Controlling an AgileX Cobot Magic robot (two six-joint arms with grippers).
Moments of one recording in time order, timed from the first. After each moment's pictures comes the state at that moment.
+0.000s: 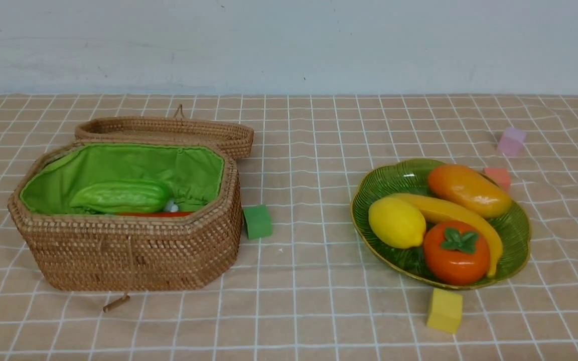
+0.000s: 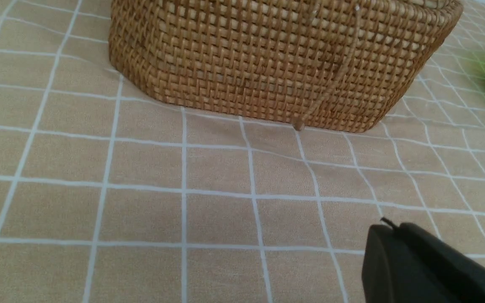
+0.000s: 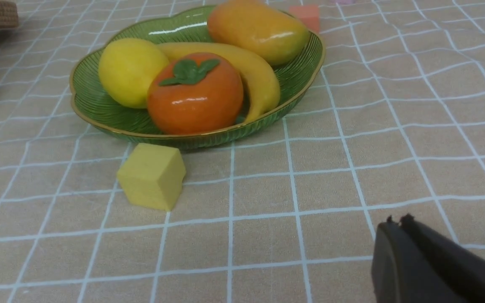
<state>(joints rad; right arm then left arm) 0.03 -0.01 0.01 0.07 0.38 0.03 -0.20 -0.01 0.03 -0.04 0.38 -0.26</state>
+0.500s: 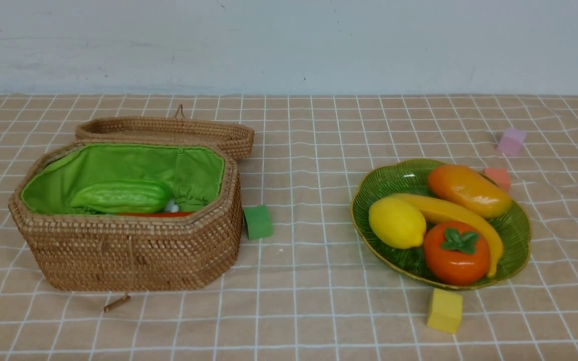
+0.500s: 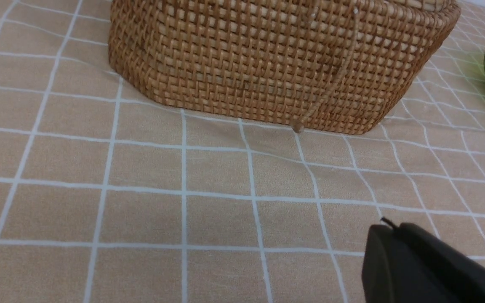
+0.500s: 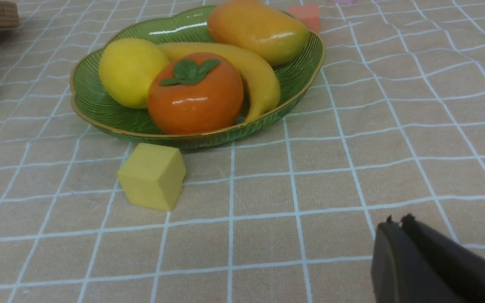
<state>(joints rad) 0.03 -0.01 0.01 0.07 0.38 0.03 -0.20 -0.01 0.03 -0.04 0.37 -0.26</state>
